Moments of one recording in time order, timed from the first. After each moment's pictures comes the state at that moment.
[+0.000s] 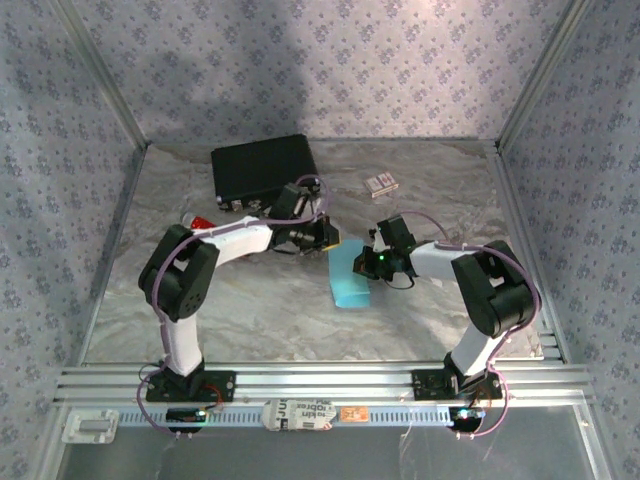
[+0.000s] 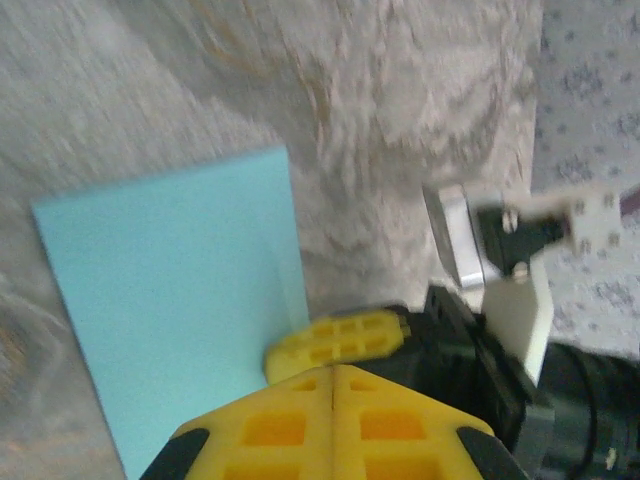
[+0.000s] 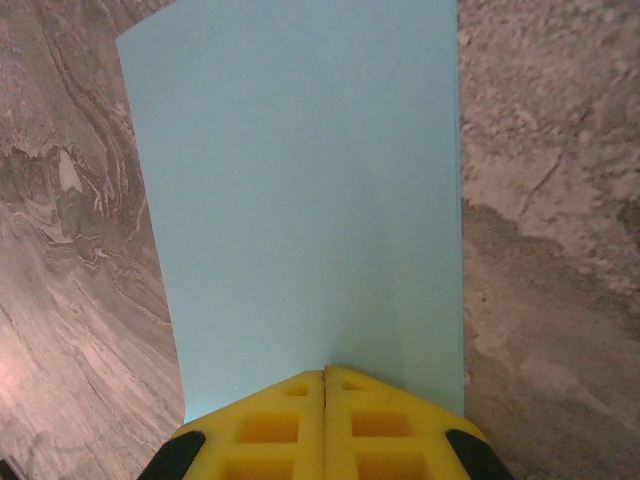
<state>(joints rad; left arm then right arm) -0.63 1.88 1.18 -0.11 0.60 -0.85 0.43 1.69 0.75 -0.08 -0.44 0.67</state>
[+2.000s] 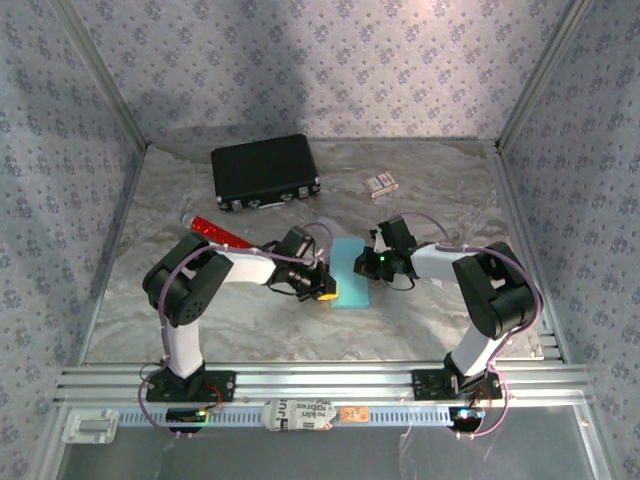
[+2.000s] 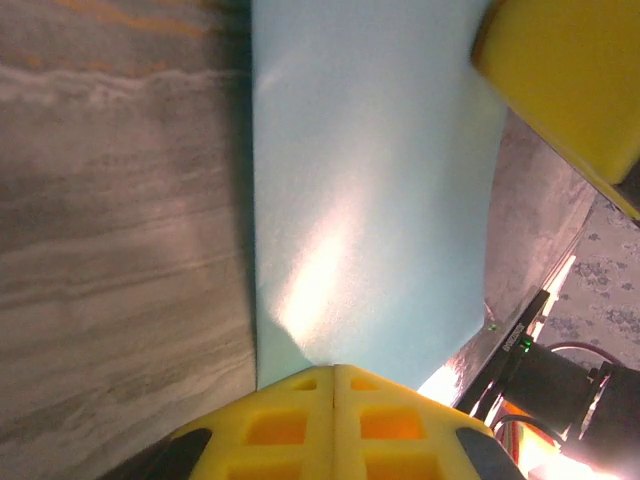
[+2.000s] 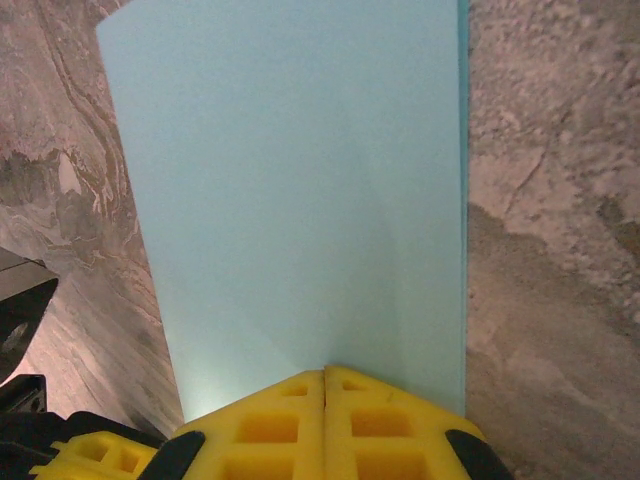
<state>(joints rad) -0.74 1.87 0.88 0.01 0.69 -0.92 0.43 1.68 0.73 -0.06 -0.42 0.67</state>
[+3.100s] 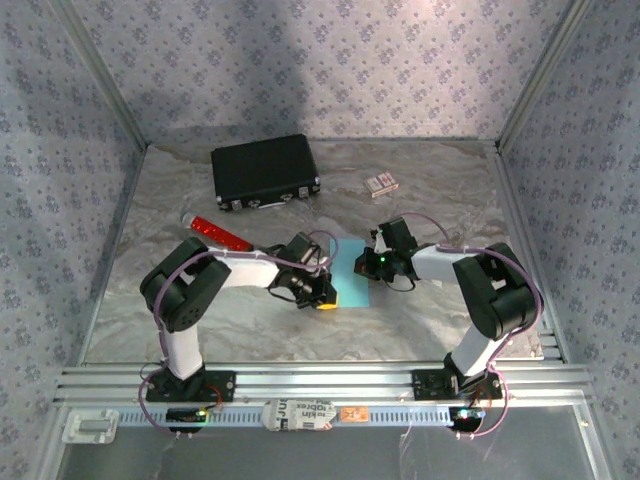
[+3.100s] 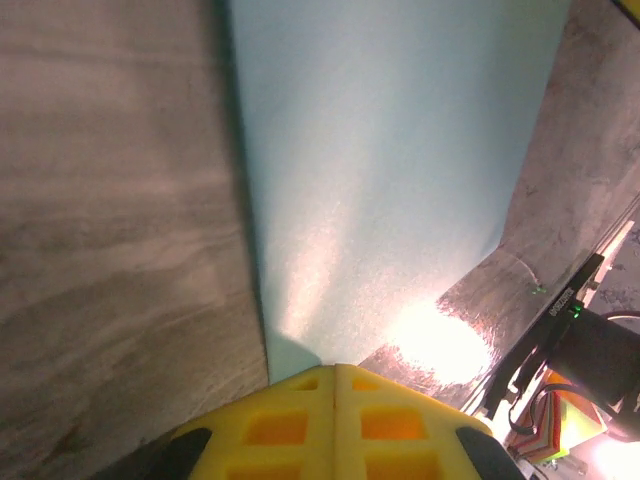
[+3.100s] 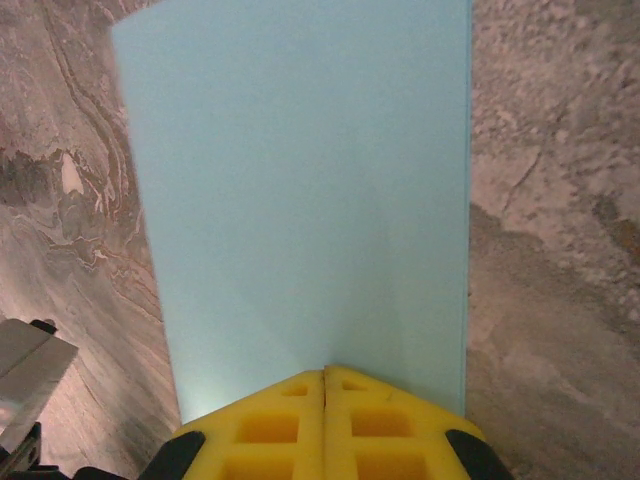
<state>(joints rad) -0.80 1.84 0.89 -0.15 0.65 -0.85 0.43 1.67 0.72 -0.04 -0.42 0.67</state>
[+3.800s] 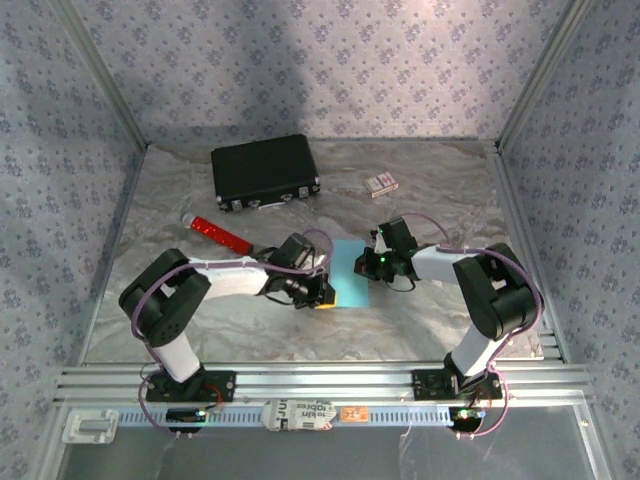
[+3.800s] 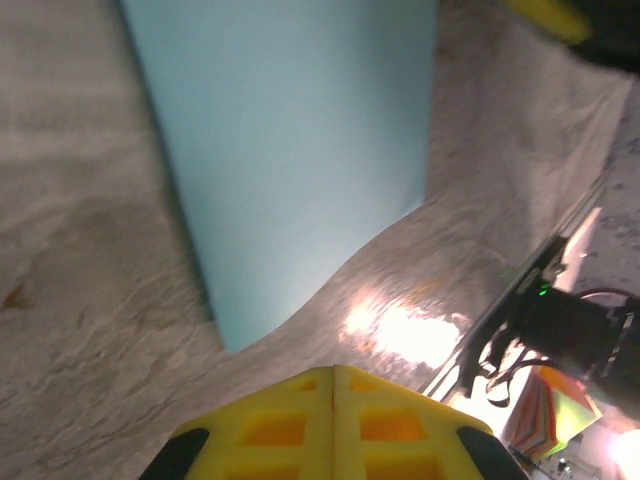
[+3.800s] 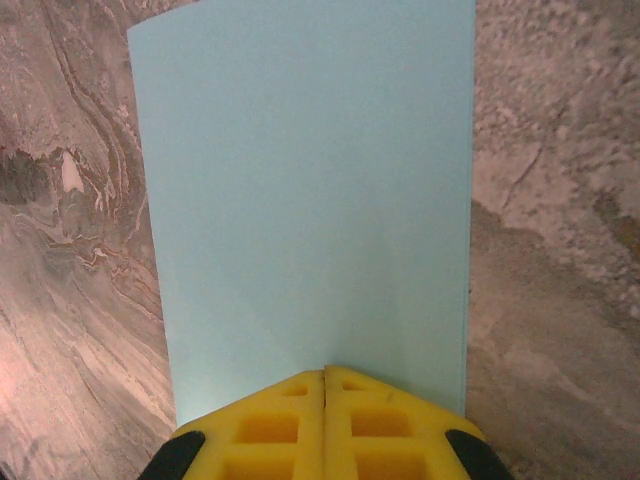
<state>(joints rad) -0.80 1.70 0.82 -0.08 0.63 -0.89 0.43 1.67 0.72 -0.04 -0.42 0.67</state>
